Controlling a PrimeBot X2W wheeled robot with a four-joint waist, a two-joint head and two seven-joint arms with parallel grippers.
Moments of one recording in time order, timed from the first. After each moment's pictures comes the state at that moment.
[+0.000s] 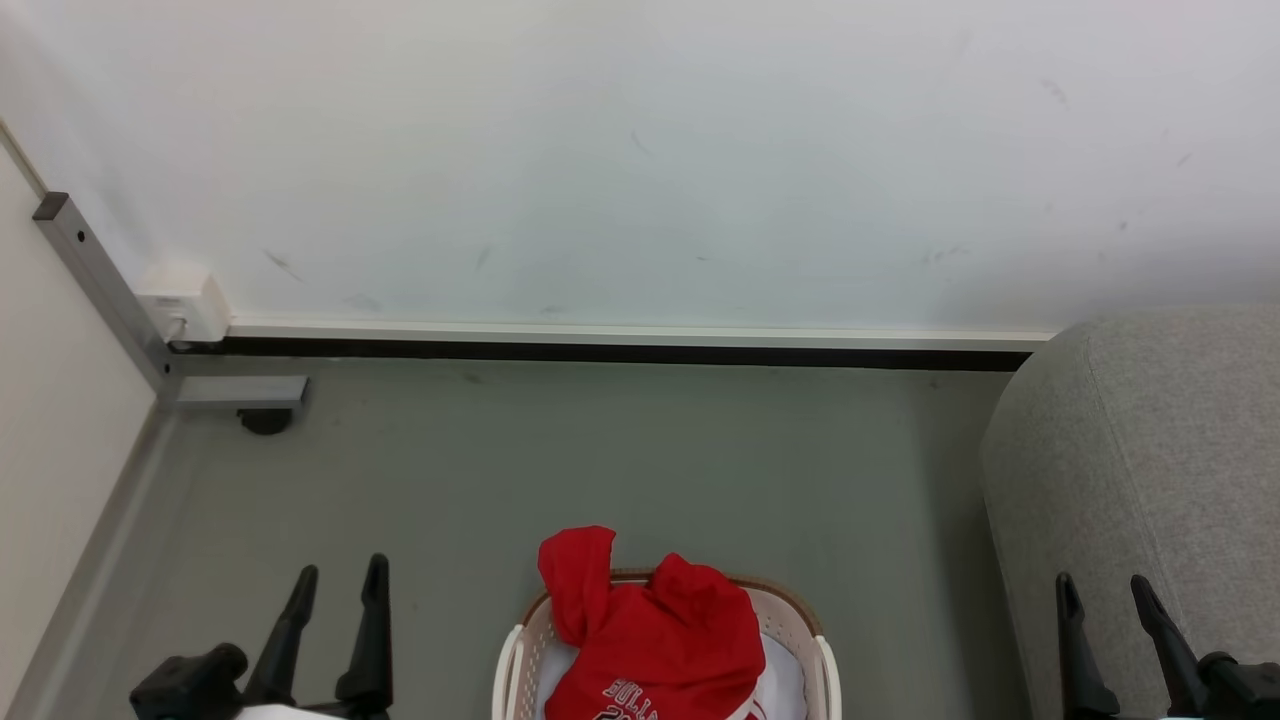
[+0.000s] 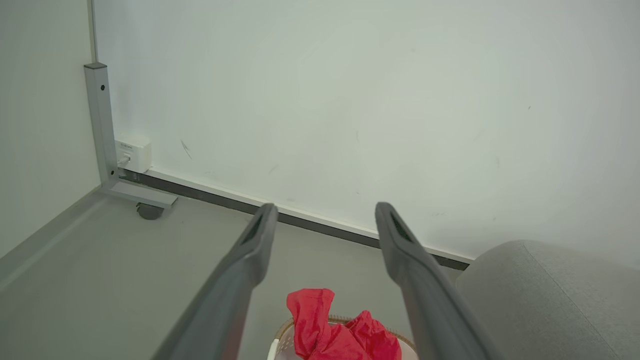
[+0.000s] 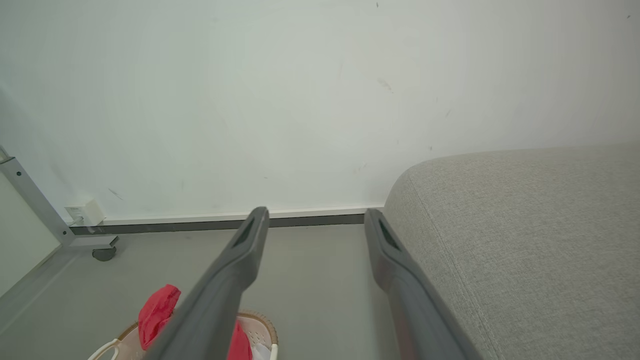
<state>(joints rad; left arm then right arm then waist) -0.01 0.08 0.01 0.17 -0.38 -0.13 -0.19 -0.02 -0.04 -0.05 0.27 0.25 0.13 -0.19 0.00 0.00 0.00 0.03</state>
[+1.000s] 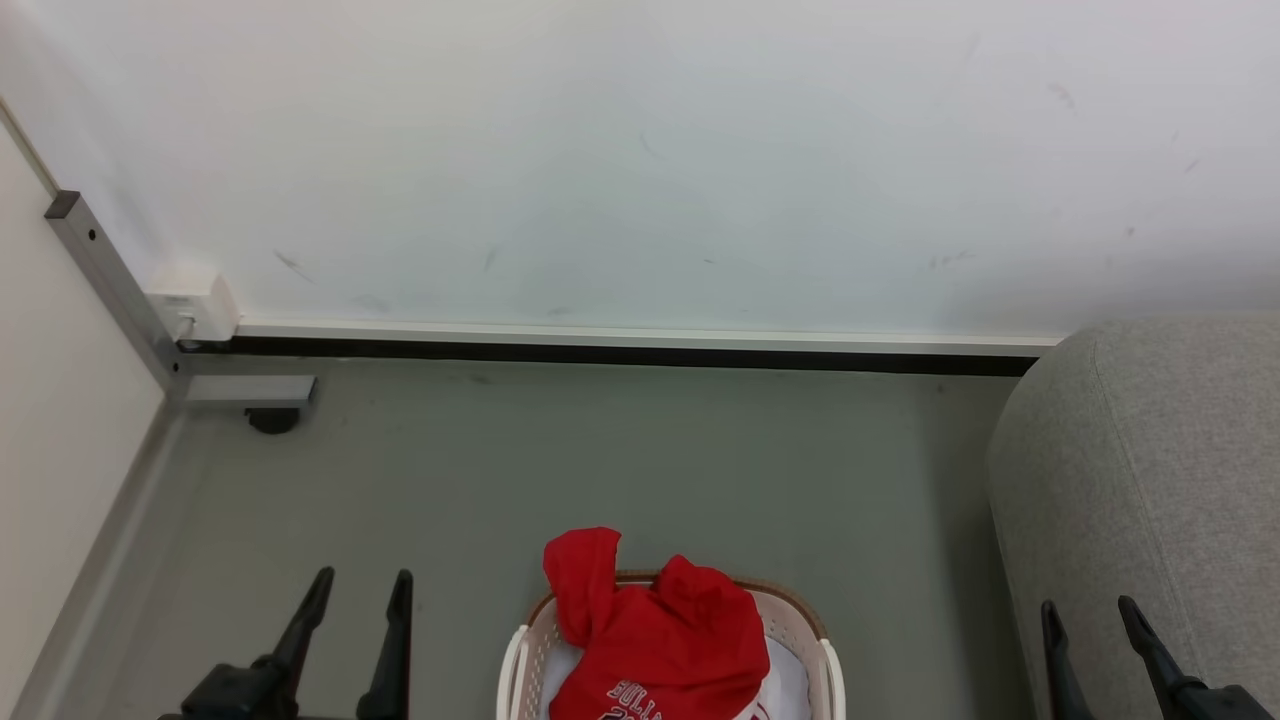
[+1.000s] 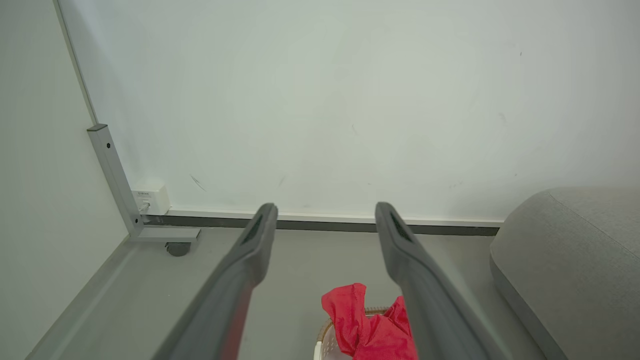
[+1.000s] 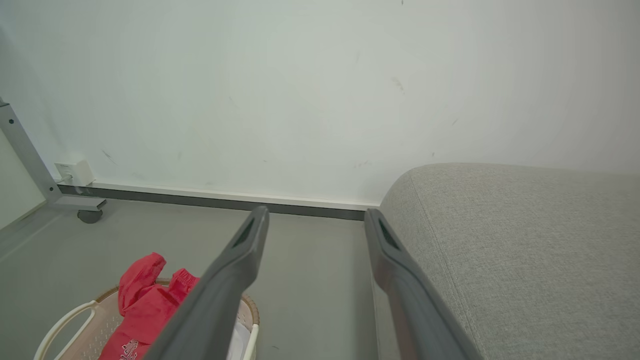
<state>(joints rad) 0.01 0.10 -0.02 0.17 -0.14 -0.13 -0.25 -0.01 -0.05 -0.05 0.32 0.11 0.13 -0.25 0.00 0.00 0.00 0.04</state>
